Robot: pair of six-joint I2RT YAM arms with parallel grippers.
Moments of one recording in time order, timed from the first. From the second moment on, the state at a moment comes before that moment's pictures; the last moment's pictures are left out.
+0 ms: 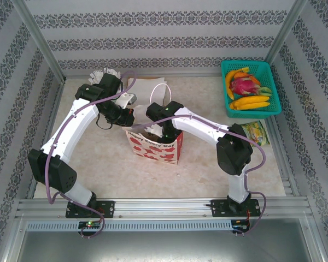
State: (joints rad) left arm -0.31 1.57 1.63 -1.31 0.39 -0.04; right arm 0.80 1.97 1.66 -1.27 0.00 -0.26
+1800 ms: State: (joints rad) left arm -0.31 1.57 1.63 -1.31 0.43 -0.05; right arm 0.80 2.02 1.71 -1.36 0.02 -0.26
